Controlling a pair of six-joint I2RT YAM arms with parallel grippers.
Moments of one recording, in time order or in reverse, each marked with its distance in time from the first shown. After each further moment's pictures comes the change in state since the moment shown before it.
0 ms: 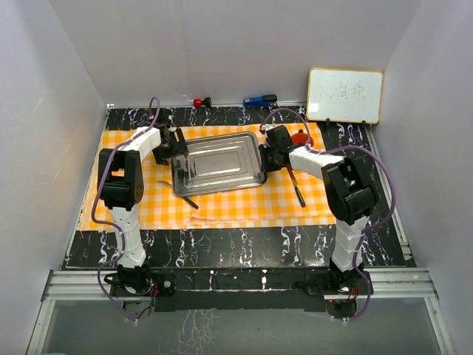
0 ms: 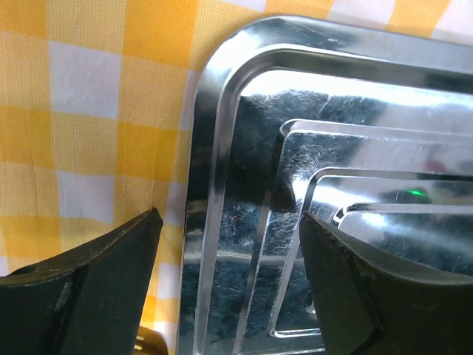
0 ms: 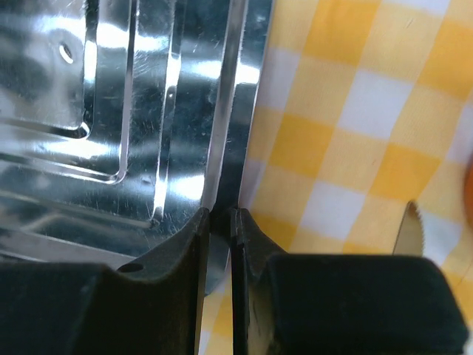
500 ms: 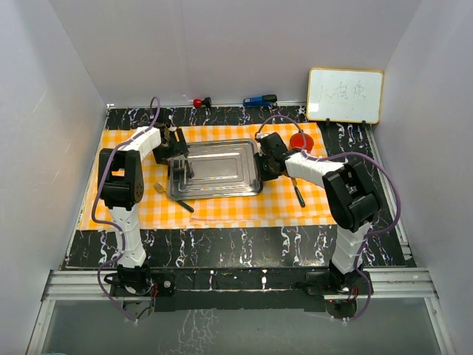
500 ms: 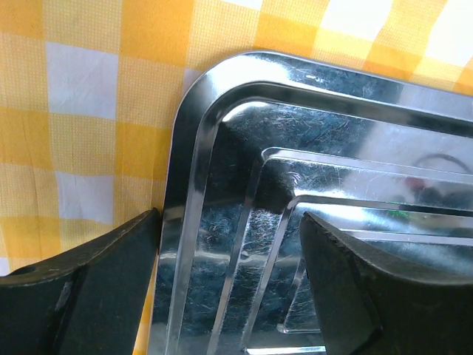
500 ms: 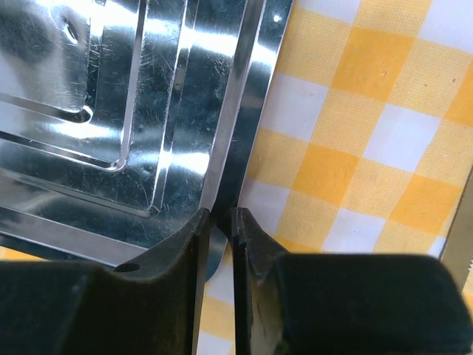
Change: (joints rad) left arm 0.000 0.009 0.013 -0.001 -0.003 0.019; right arm 0.082 -0.096 -0.095 -0.072 0.034 0.077
